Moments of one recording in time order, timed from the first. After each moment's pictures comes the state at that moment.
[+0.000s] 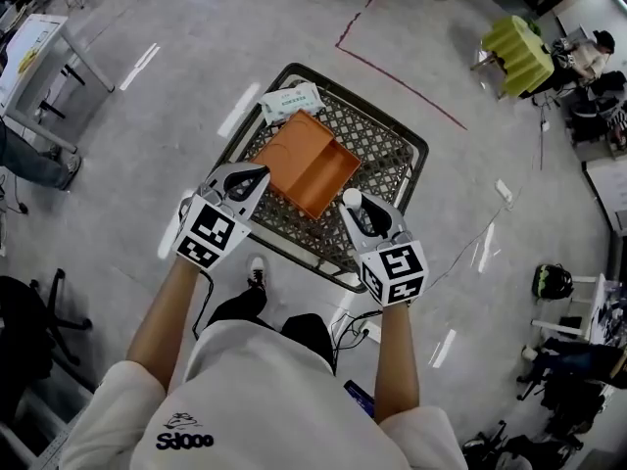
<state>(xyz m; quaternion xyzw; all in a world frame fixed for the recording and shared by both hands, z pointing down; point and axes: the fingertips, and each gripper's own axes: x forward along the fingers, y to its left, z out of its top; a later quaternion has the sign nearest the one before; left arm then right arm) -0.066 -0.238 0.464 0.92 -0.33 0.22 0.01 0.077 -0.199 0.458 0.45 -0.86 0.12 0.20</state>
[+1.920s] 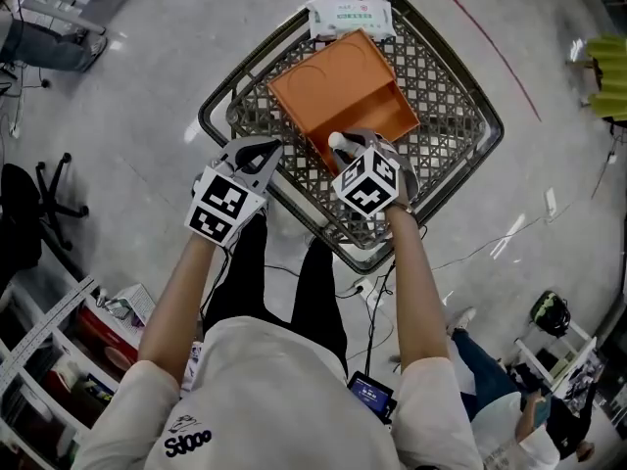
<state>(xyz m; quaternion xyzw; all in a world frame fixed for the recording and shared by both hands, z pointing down) -0.058 -0.209 0.638 0.83 -0.43 0.28 0.22 0.036 -0.239 0.734 0.11 -0.85 0.04 0.51</state>
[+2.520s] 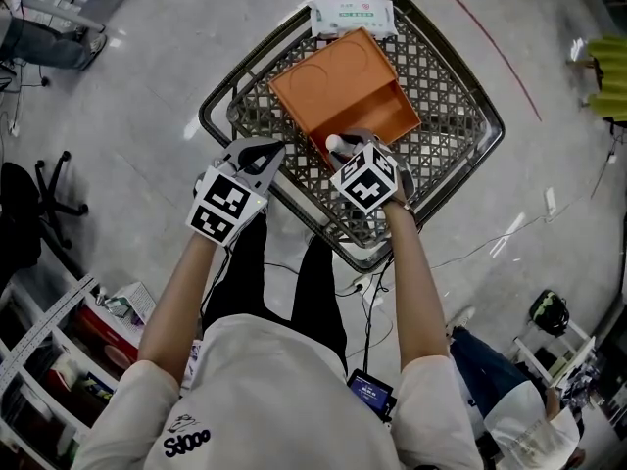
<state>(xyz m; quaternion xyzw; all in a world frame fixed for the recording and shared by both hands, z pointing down) -0.055 -0.206 0.642 0.84 -0.41 0.28 0.23 0.030 -0.229 0.745 0.10 -0.85 0.10 0.51</state>
